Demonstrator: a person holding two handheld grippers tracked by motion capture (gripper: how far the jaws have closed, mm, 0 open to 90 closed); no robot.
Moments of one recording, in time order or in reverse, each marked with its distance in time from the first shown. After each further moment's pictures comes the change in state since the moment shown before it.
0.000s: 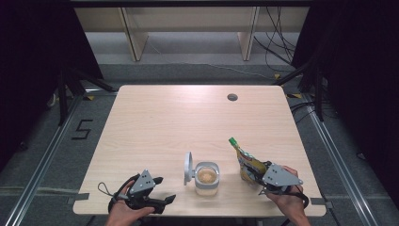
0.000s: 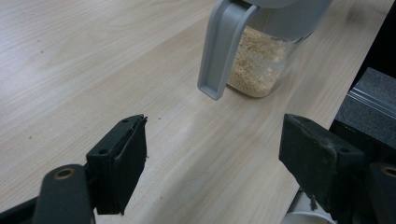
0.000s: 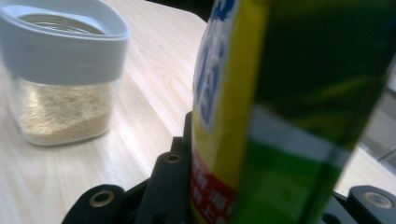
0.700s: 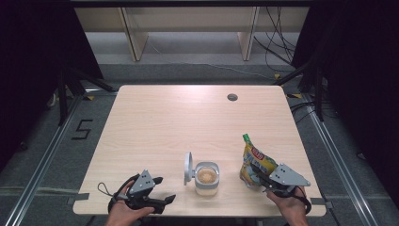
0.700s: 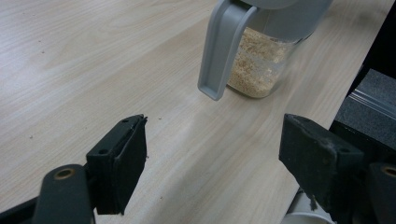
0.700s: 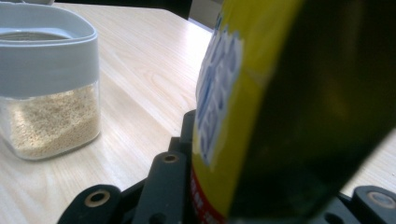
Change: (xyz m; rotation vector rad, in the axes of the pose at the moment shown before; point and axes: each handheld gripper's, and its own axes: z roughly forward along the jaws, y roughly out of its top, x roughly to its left) left arm 0.000 0.000 -0.001 -0.006 -0.004 0.002; right arm 0.002 -0.009 -0.012 0.020 -0.080 0.178
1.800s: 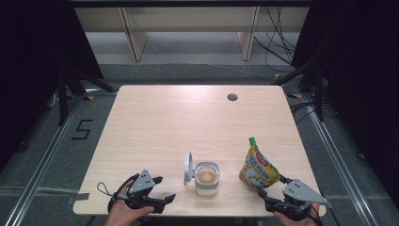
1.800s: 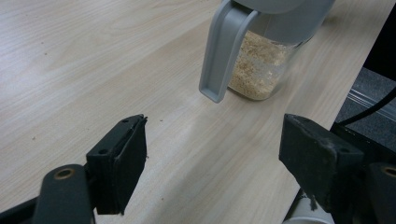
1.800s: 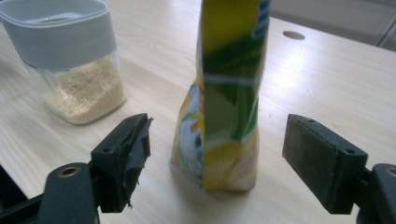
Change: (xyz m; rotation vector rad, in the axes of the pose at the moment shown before) left arm 0.001 0.002 -0.001 -0.005 0.002 -0.007; right arm 0.022 -0.010 -0.052 0.147 -0.035 0.235
